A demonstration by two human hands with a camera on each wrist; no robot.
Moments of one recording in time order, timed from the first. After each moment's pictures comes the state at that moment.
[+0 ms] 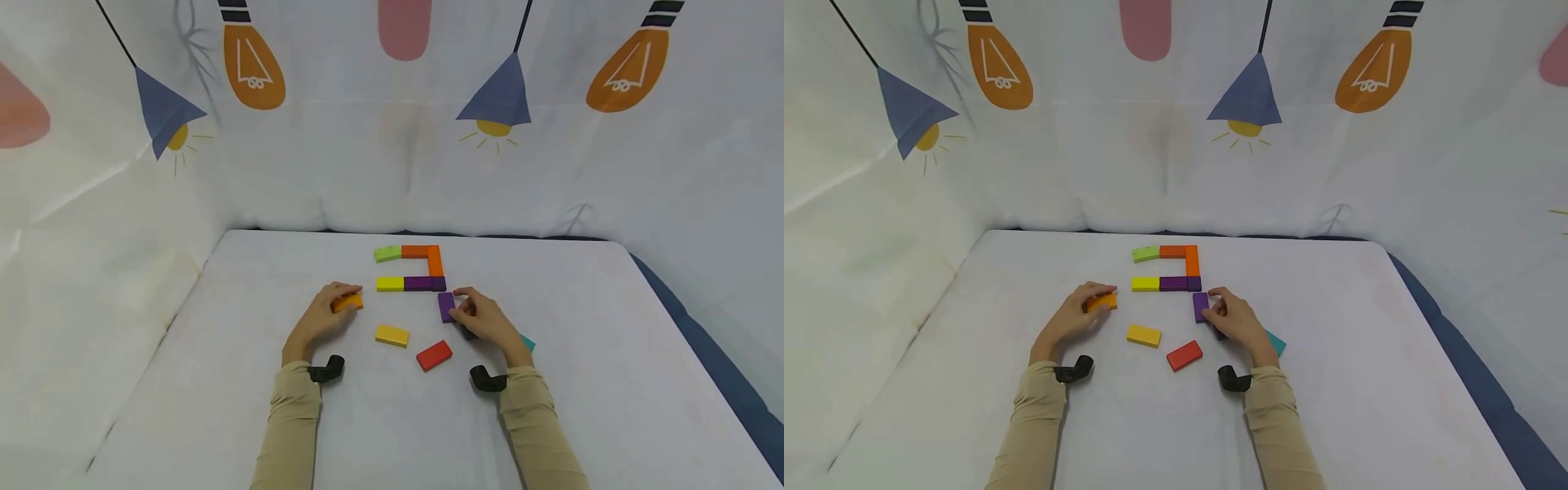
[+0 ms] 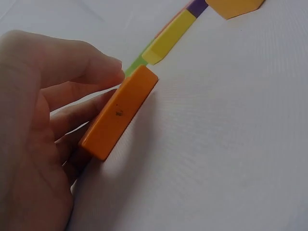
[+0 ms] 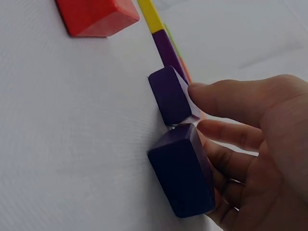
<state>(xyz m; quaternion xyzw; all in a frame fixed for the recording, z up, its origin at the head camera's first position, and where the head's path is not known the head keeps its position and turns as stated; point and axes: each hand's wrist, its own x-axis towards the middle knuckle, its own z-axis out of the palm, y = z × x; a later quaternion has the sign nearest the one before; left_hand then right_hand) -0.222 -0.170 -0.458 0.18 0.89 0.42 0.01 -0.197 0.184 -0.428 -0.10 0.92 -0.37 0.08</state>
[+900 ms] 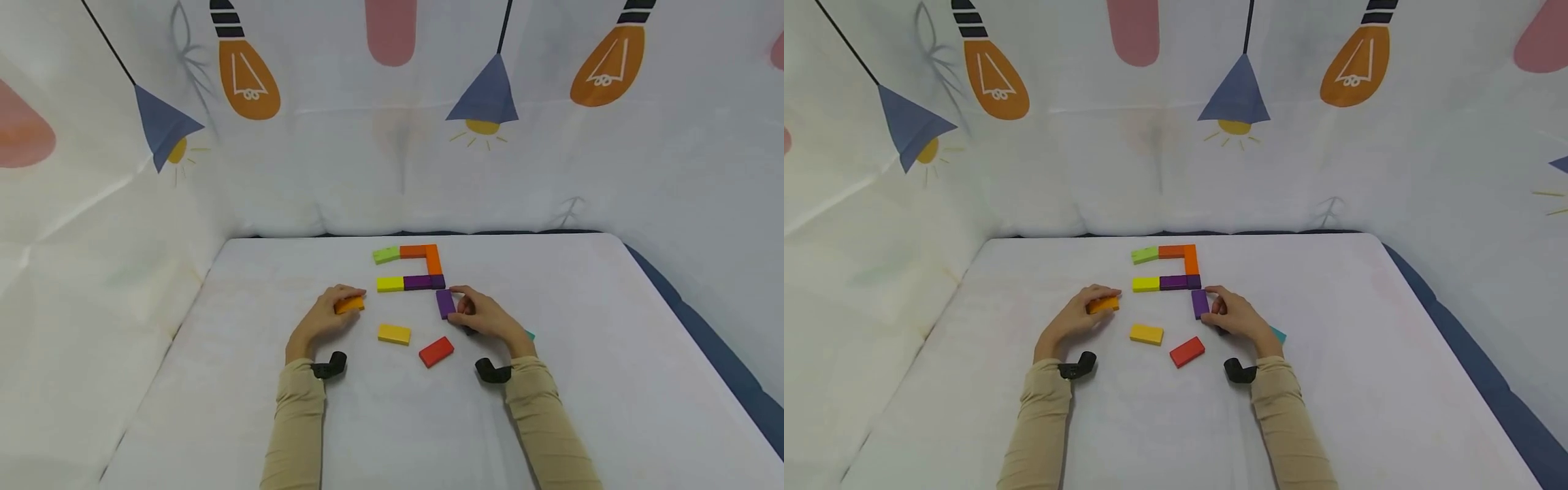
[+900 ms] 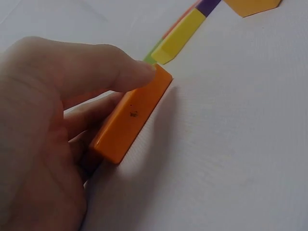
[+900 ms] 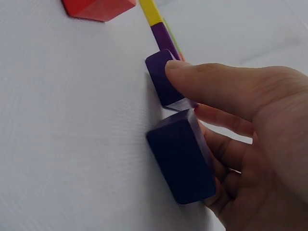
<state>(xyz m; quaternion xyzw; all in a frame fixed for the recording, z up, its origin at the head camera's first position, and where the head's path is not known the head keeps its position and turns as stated) -0.225 -0.170 -0.449 0.16 0.89 0.41 0.08 -0.196 0.191 -0.429 -0.13 0.91 -0.38 0.13</state>
